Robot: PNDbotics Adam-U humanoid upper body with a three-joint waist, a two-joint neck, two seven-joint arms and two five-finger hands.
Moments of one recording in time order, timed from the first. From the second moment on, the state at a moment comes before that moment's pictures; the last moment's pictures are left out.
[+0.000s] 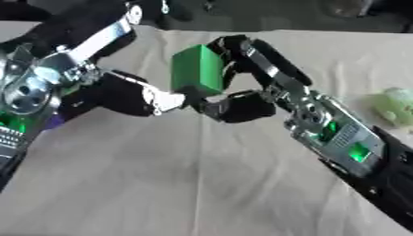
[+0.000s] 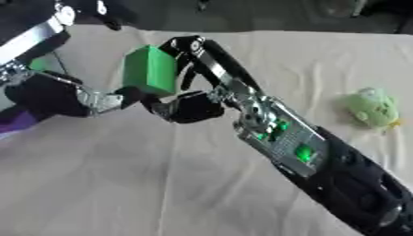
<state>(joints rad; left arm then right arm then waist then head) -0.82 0.49 -0.52 -1.99 -0.48 0.33 -0.39 -0.58 -0.49 0.57 -1.98 0.04 0.38 -0.13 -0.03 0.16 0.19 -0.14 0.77</state>
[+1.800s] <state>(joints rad) -0.80 0.41 -0.57 -1.88 -0.53 0.30 -0.31 -0.57 -0.49 0.56 -1.98 0.09 0.33 -0.10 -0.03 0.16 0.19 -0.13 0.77</state>
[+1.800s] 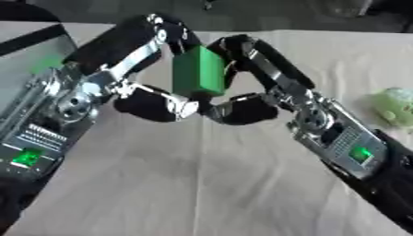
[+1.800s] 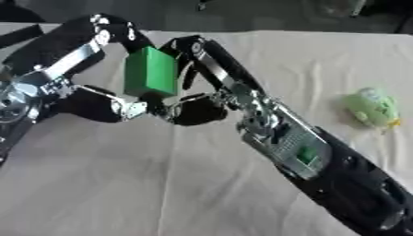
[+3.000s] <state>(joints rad) -0.76 0.47 -0.53 -1.93 -0.49 0.33 -0.27 -0.55 -0.50 0.56 -1.98 0.30 0.38 0.03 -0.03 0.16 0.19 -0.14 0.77</state>
